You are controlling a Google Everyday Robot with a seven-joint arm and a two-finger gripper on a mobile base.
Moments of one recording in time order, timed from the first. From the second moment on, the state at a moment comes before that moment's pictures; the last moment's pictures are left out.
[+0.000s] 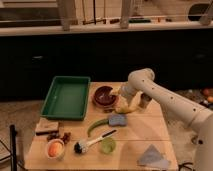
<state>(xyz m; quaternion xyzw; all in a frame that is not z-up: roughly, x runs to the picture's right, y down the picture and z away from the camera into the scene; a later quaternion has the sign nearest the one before) 0.105 0.070 0.882 -0.12 -0.25 -0.44 0.85</state>
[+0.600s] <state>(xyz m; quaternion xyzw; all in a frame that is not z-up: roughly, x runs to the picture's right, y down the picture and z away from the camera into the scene) 0.094 0.065 0.890 -0.10 -0.26 -0.46 0.84</state>
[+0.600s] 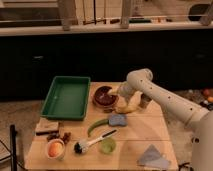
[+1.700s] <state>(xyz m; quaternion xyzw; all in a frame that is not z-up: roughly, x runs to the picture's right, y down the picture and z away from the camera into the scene) 0.075 0.063 0.940 -0.09 -0.29 -0.48 0.82</state>
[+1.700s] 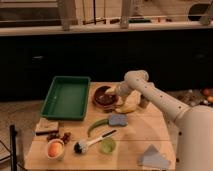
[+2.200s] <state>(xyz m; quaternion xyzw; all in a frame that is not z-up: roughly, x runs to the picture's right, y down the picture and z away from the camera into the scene) 0.072 0.068 0.947 -0.09 -0.31 -0.47 0.82</state>
